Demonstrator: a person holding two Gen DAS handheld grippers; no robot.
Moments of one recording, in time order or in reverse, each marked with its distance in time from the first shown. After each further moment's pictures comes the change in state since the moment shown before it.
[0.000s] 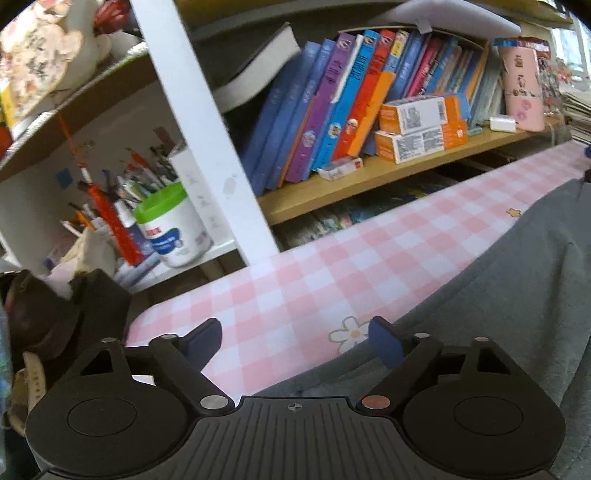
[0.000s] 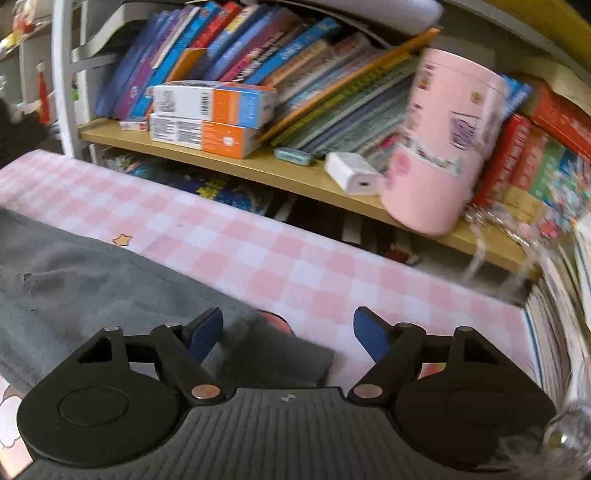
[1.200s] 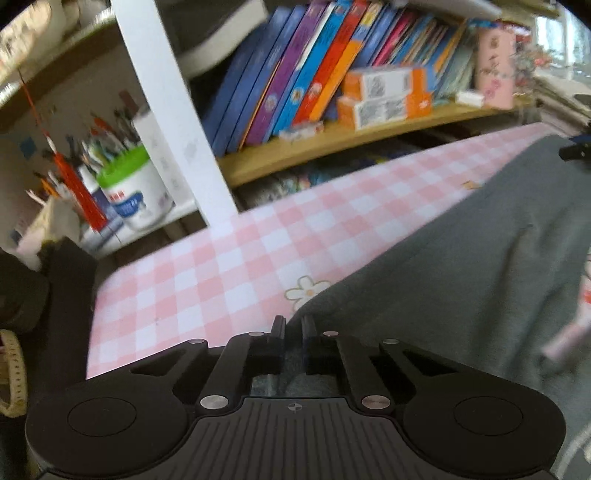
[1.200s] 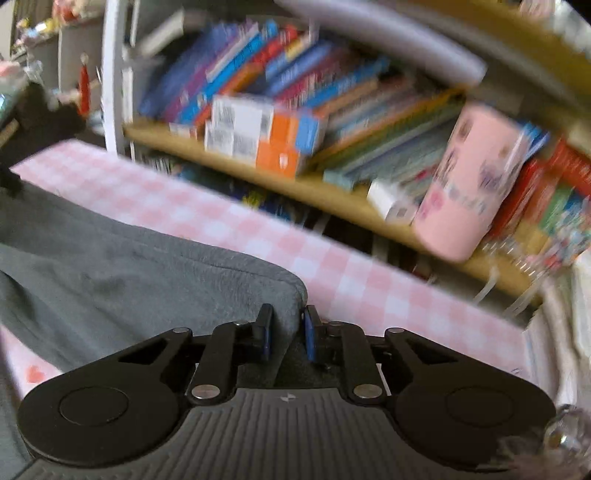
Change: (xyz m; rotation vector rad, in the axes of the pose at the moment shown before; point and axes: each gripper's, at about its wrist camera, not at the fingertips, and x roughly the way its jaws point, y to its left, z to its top) left arm -0.035 -0.006 0.003 0.001 0.116 -0.126; right arm -0.054 0.040 -0.007 -0.083 -0.070 -0.005
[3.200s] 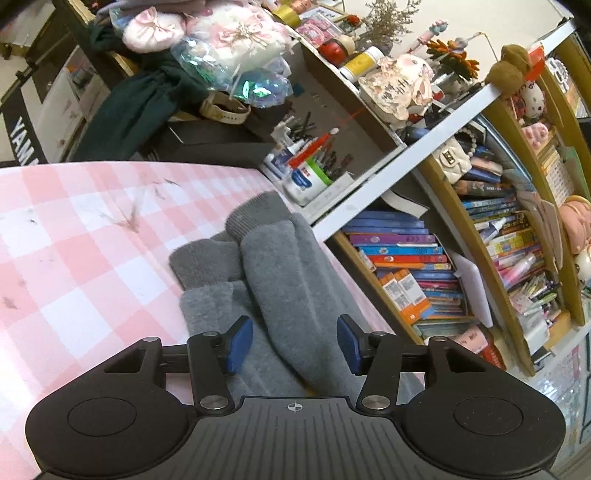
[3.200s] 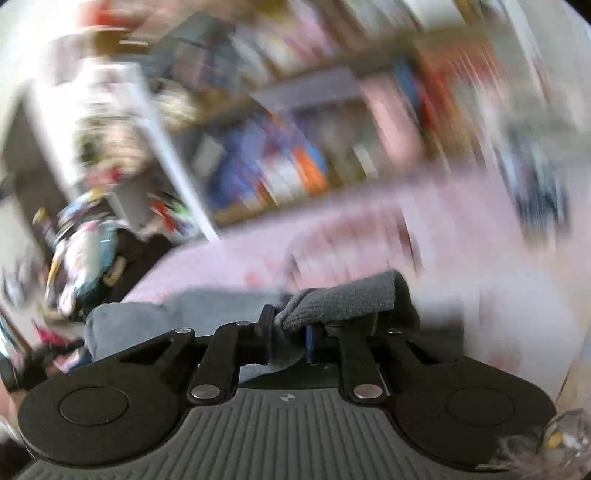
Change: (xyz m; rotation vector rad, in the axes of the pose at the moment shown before) left arm -0.162 -0.009 -0.285 -1.177 -0.503 -0.160; right arm -0.271 0.094 -0.168 0.486 -0.310 0.188
